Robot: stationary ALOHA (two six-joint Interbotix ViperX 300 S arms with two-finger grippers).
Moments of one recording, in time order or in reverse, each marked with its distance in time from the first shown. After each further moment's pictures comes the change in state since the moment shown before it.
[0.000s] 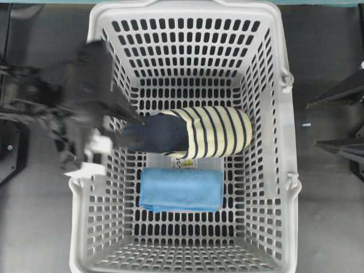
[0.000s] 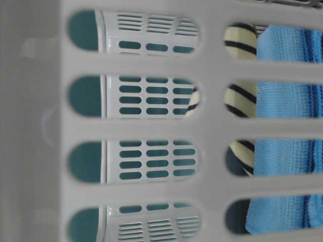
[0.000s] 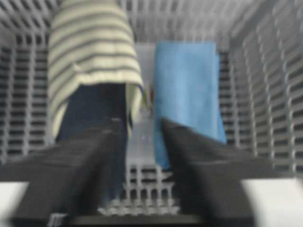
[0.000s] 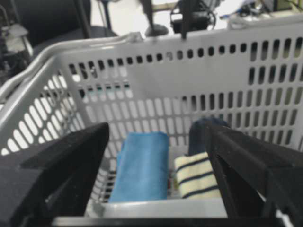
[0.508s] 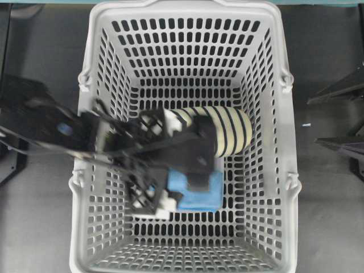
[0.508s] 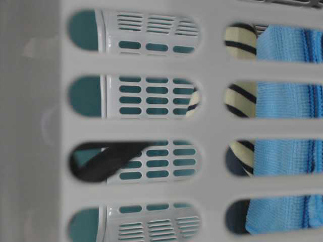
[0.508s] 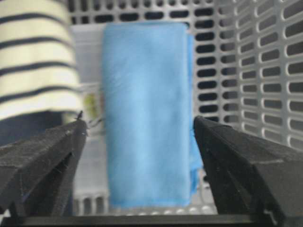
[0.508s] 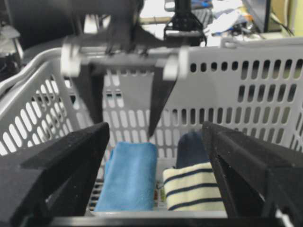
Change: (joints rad) left arm -0.098 0.371 -0.232 0.000 0.092 -0.018; right arm -0.005 -0.002 0.000 -0.003 -0.028 -0.066
